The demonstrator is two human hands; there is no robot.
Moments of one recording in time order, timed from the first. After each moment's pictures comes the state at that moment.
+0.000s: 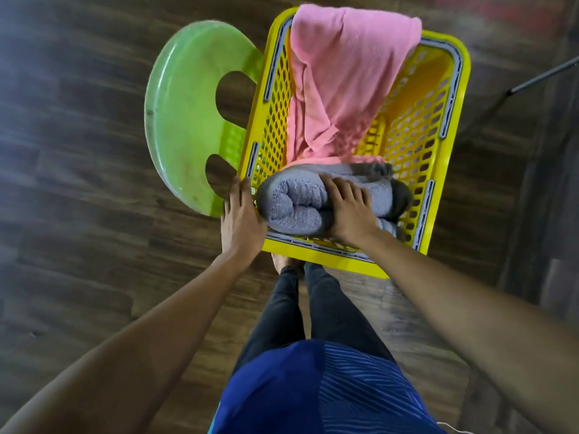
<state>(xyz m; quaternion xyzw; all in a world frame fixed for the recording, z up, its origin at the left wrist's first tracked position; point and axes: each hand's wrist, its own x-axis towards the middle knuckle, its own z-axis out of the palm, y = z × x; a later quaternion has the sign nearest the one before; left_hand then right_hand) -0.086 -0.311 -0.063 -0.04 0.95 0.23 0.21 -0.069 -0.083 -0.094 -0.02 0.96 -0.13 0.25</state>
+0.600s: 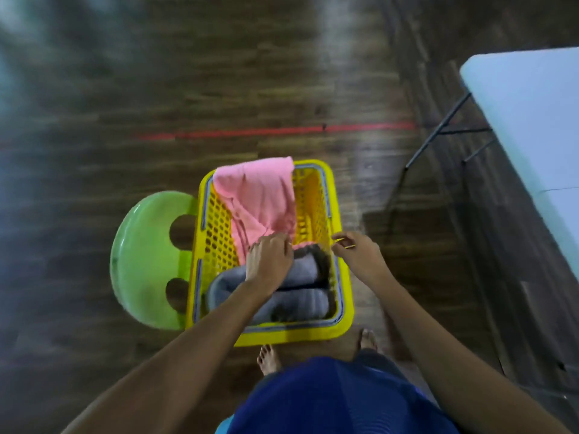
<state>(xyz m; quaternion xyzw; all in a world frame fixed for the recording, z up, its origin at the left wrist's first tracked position) -0.121 -0.133 0.047 0.19 0.95 0.21 0.11 -0.037 0.045 0.056 0.30 0.83 -0.48 0.06</state>
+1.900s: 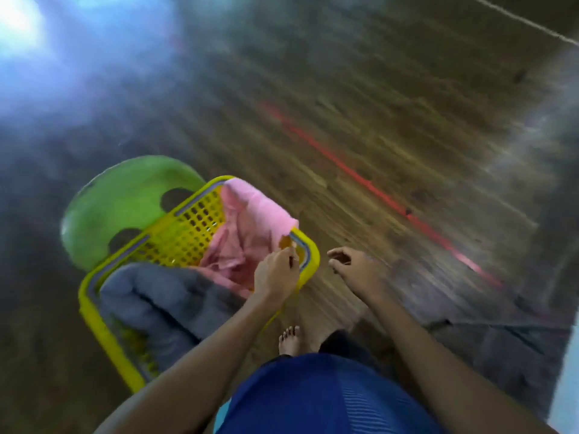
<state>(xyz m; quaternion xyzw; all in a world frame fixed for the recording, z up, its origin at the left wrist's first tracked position) -0.241 0.109 0.026 -0.22 0.92 0.31 0.05 -0.304 0.279 0.038 -0.05 0.89 -0.38 0.24</state>
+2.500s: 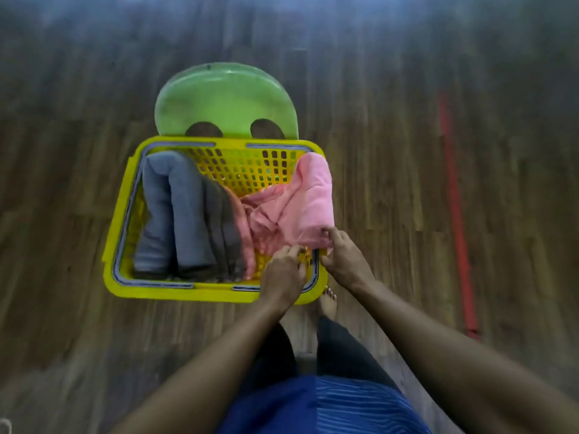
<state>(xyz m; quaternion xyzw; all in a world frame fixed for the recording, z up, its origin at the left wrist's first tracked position) -0.312 0.151 -0.030 -0.57 0.75 0.35 -0.04 -0.464 0.179 -0.039 -0.49 0.78 -0.17 0.37</state>
